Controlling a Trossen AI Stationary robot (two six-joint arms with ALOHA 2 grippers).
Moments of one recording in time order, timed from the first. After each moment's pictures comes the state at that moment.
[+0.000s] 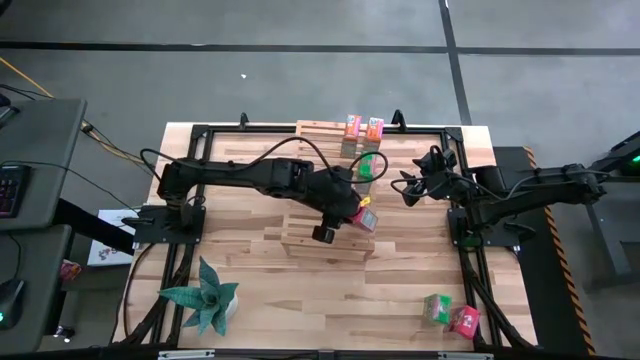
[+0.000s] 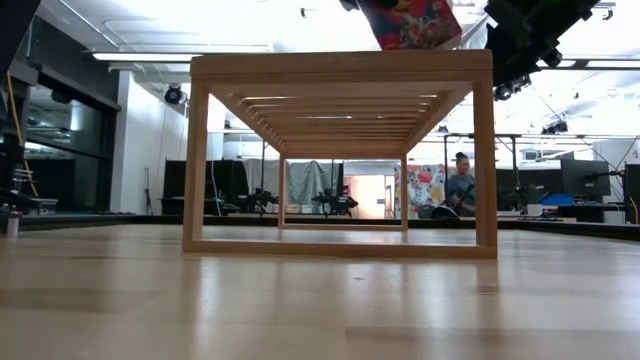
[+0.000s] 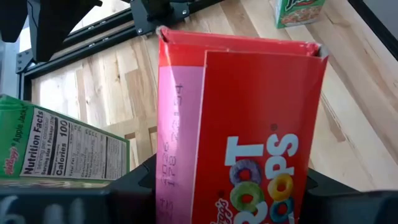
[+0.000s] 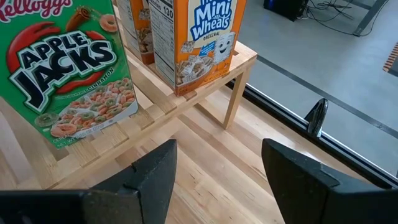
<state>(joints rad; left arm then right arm) -0.07 1.92 1.97 -0.87 -0.03 0.33 0.08 0.84 0.82 -0.77 0.76 0.54</state>
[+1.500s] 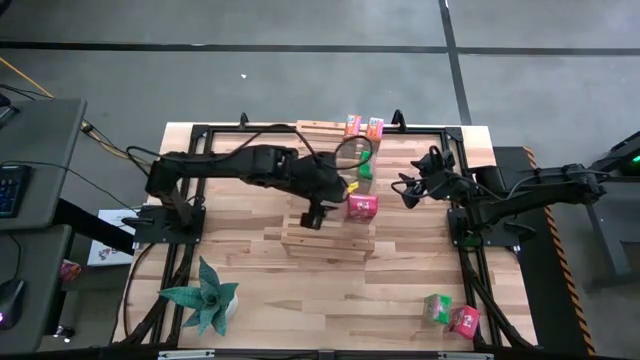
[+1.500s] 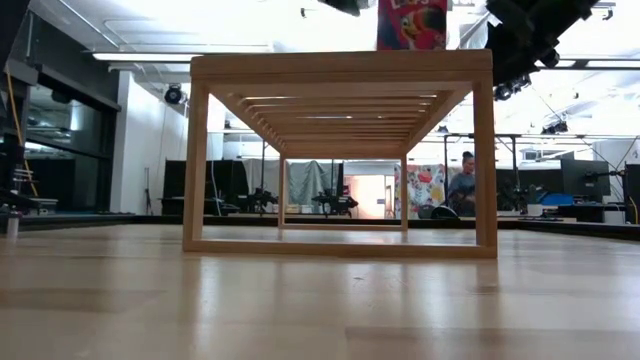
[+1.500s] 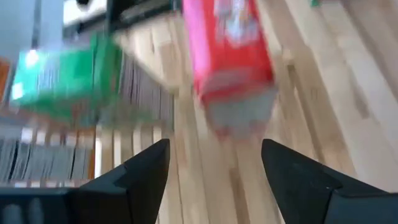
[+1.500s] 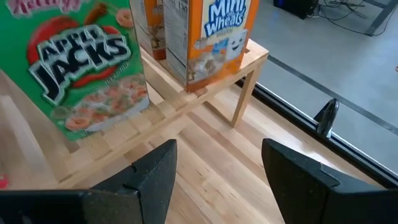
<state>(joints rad) -0.04 1.82 1.96 -1.00 -0.13 0.32 0.08 0.84 0.82 -0.76 0.72 0.52</state>
